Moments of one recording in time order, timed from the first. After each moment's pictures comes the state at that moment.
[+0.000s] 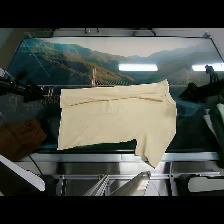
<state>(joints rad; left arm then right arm) 0.52 -2.11 1.92 0.78 -1.81 -1.33 -0.41 -1.58 1.27 -0.96 1.29 1.23</state>
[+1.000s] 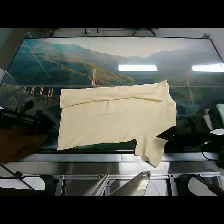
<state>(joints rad) 0.56 -1.62 0.93 0.87 -1.53 -1.17 -0.44 -1.17 0.31 -0.71 1.15 1.28</state>
